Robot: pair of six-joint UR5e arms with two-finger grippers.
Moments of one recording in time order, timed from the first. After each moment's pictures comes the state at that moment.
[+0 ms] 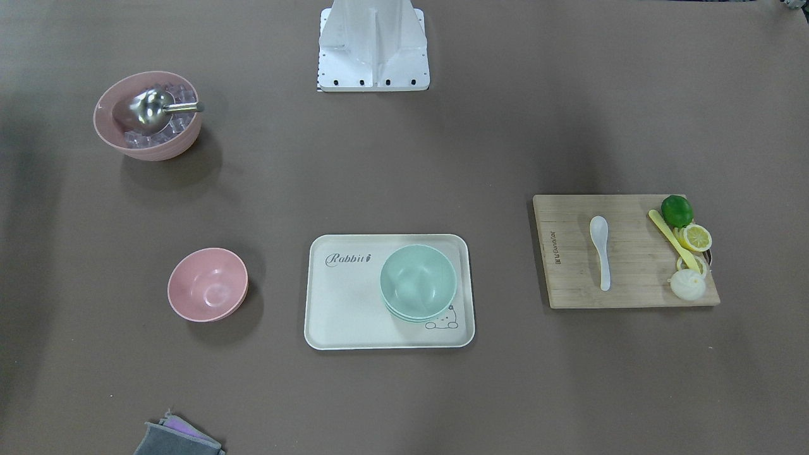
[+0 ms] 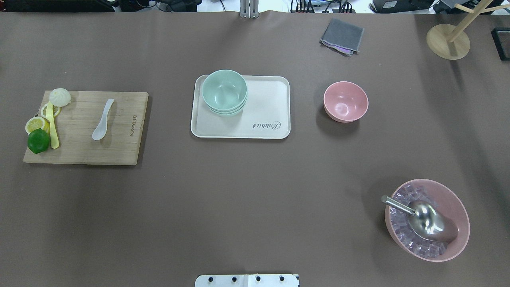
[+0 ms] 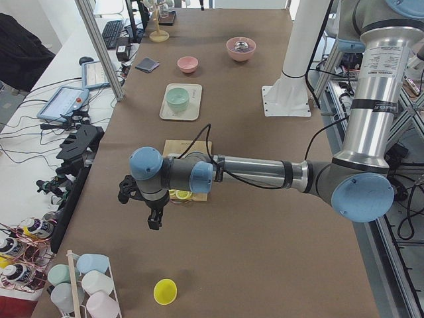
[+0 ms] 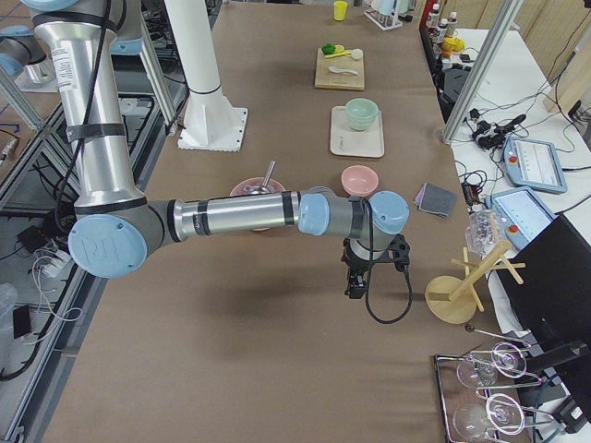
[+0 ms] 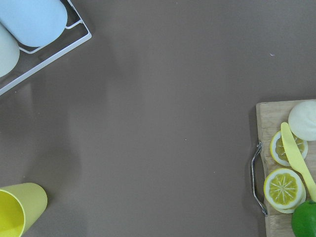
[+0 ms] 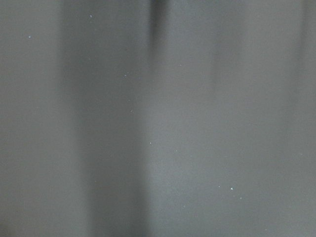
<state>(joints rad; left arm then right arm) -1.58 -1.70 -1.51 -1.60 -2.38 0.02 1.49 -1.43 1.58 -1.80 2.37 -0.09</state>
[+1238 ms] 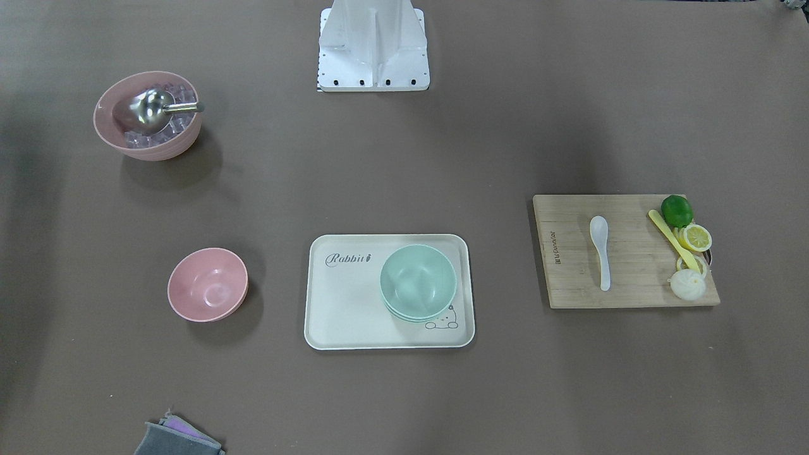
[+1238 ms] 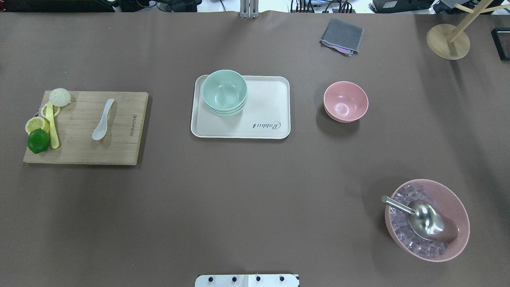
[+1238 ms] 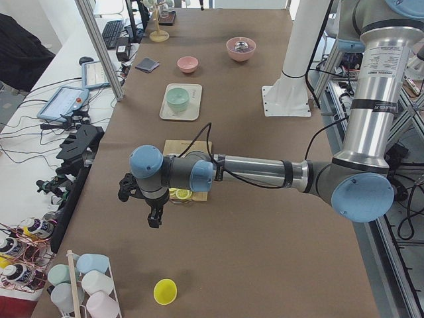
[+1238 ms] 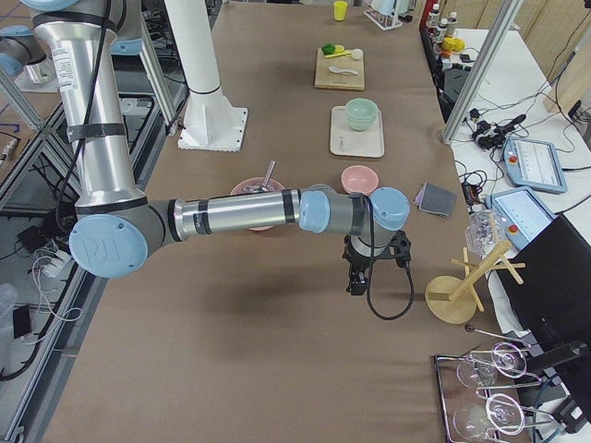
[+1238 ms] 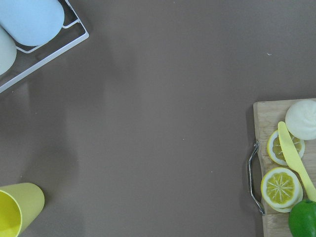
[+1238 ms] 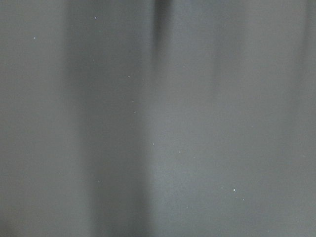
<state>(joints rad) -1.57 -1.71 -1.53 -1.60 -2.39 0.01 1.49 -1.42 1.59 -1.79 2.38 -0.09</state>
